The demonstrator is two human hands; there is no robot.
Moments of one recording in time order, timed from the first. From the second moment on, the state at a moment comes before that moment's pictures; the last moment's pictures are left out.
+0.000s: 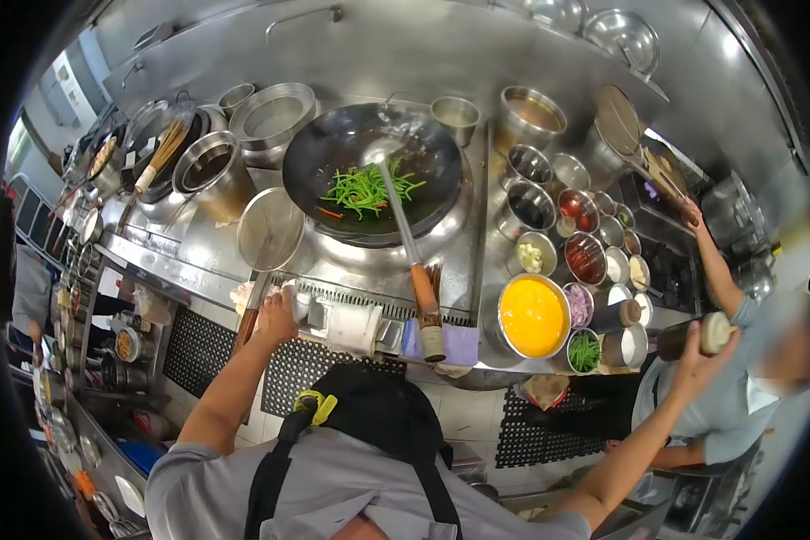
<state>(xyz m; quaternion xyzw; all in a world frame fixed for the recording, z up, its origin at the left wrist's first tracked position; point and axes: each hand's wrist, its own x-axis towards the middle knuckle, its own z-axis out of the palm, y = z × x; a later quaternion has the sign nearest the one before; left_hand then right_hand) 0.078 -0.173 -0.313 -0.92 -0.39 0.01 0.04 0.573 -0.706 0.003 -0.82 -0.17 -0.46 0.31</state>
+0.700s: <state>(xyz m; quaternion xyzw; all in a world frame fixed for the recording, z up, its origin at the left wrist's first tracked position) -0.002 -0.172 -0.209 -0.32 -0.21 -0.31 -0.87 0.435 -0.296 -0.041 -0.85 -0.52 -0.02 -0.05</state>
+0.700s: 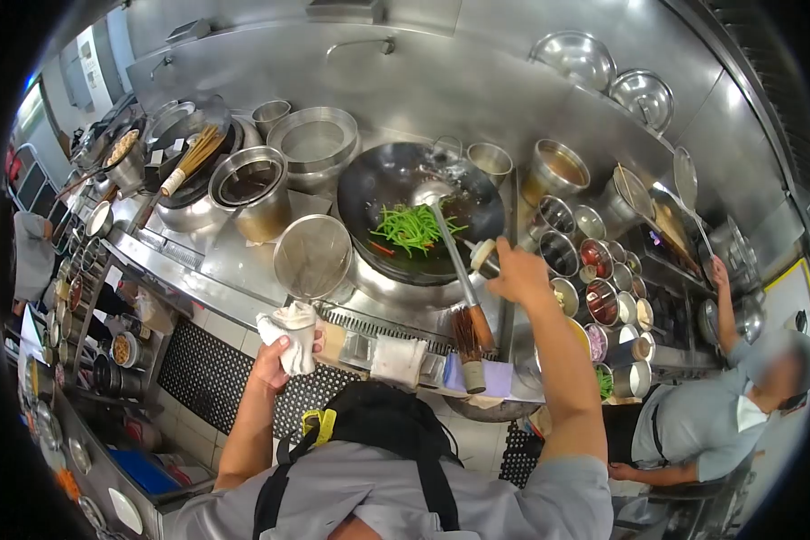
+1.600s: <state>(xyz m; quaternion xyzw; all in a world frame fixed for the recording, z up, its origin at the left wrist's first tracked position) 0.236 -0.097 -0.201 -0.35 -0.37 -0.15 -0.85 0.441 -0.544 -0.020 -0.80 -0.19 -0.19 0.54</state>
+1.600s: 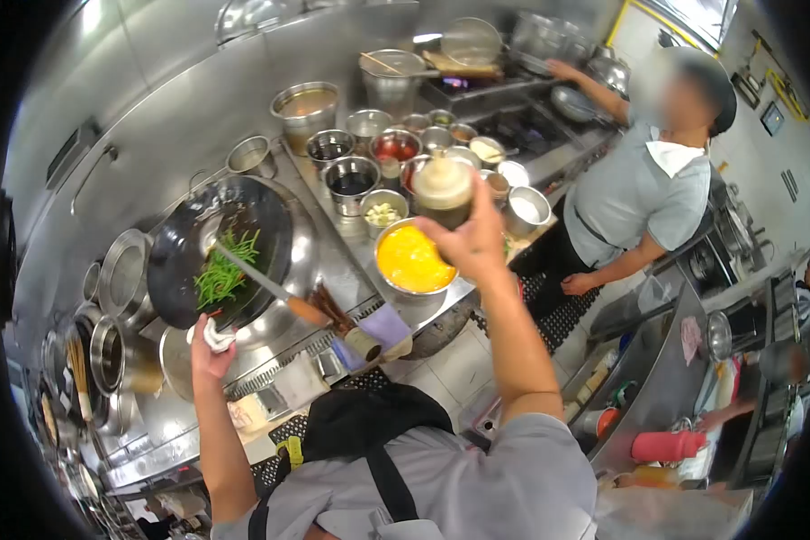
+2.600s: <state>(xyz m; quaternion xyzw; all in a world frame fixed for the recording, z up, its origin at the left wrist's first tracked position) 0.235 -0.088 -0.197 -0.25 -0.35 -0.11 -0.90 0.532 -0.589 -0.164 -0.72 -0.07 -0.33 0.60</state>
